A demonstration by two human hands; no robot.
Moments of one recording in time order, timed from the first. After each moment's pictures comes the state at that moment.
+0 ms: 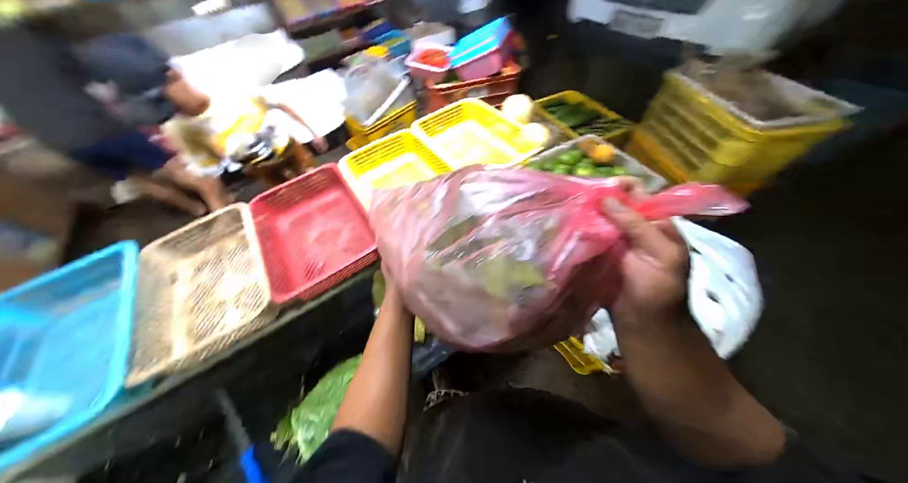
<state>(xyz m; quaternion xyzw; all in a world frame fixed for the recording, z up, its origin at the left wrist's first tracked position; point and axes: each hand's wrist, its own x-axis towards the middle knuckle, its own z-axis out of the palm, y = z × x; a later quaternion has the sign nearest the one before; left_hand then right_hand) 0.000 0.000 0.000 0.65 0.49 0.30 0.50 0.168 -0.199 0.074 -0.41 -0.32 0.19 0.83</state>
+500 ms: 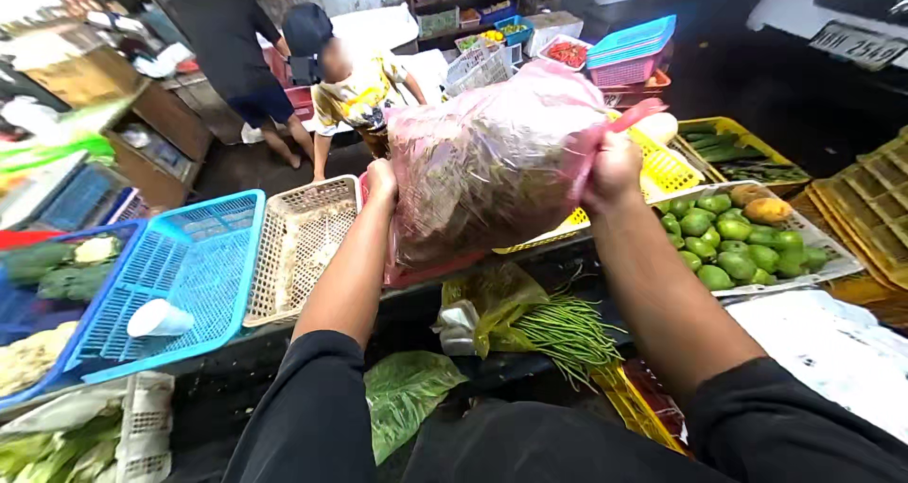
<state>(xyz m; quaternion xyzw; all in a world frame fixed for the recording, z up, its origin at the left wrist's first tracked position) -0.131 0.285 0.015 0.61 0.64 0.33 0.34 0.129 0.096 0.078 -0.43 -0.23 0.32 0.81</state>
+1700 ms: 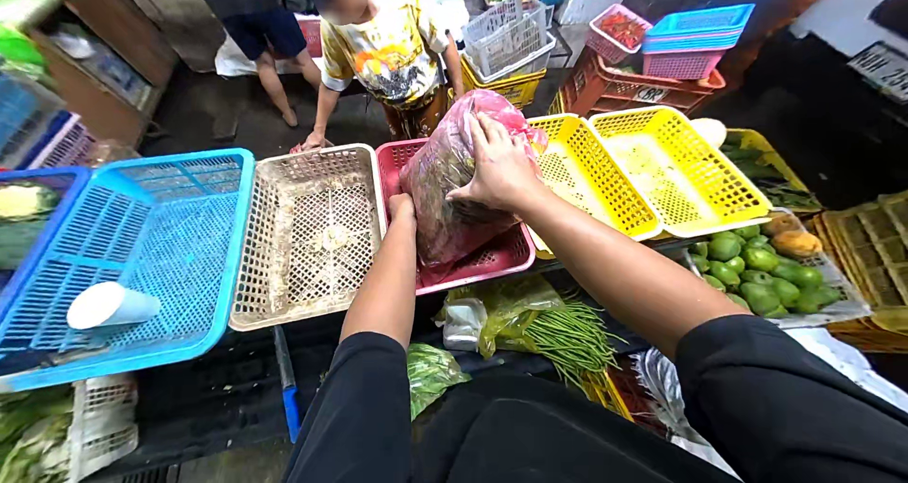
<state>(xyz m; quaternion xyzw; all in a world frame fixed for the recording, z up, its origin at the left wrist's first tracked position) -0.169 0.346 -0.147 0.37 0.74 0.27 0.49 0.003 0.286 -0.006 -0.68 -0.72 0.01 0.10</state>
